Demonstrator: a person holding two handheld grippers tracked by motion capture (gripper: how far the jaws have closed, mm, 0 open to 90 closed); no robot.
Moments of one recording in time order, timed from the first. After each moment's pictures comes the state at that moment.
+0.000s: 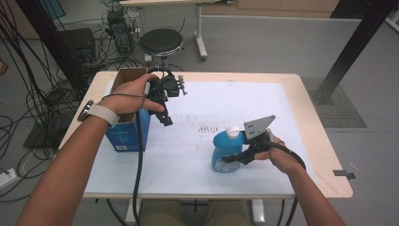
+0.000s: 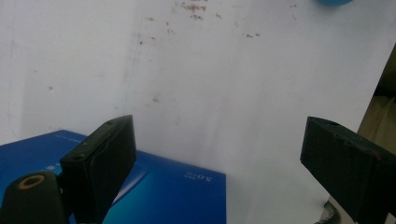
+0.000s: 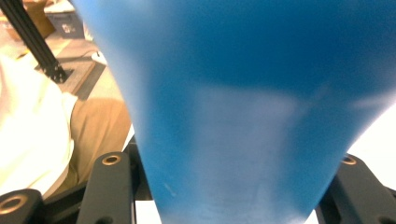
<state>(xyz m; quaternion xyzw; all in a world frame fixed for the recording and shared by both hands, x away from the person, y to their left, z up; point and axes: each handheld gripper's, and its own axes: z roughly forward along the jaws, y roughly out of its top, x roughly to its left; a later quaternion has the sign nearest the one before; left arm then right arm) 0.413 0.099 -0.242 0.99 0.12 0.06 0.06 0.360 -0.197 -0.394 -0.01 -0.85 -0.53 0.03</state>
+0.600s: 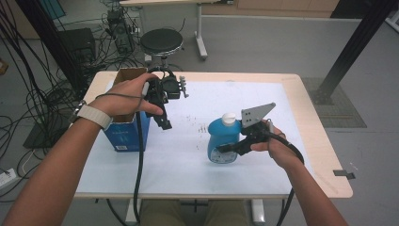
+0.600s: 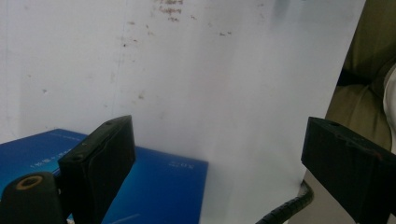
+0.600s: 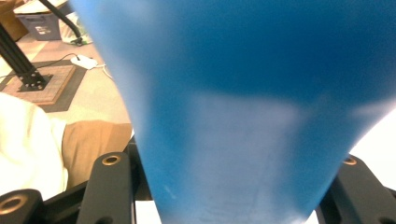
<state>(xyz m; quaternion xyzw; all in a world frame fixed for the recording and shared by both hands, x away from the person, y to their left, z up) 0.386 0.092 -0.216 0.99 0.10 0.05 0.05 0.356 -0.178 -0.341 -0.04 -0.86 -0.52 0.00</state>
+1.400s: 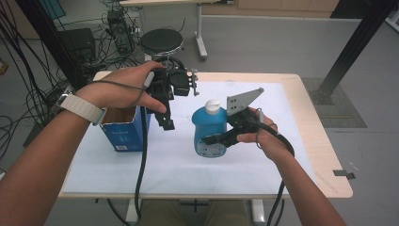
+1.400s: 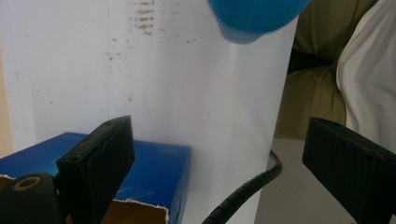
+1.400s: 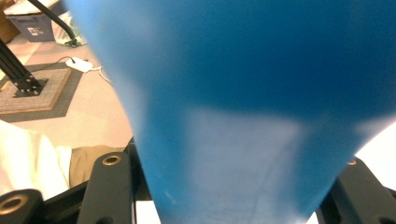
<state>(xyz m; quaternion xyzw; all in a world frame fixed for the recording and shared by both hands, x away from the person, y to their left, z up) 0.349 0.063 -0.156 1.00 0.05 0.04 0.01 0.347 -0.135 -0.288 -0.05 -0.86 -0.50 -0.01</state>
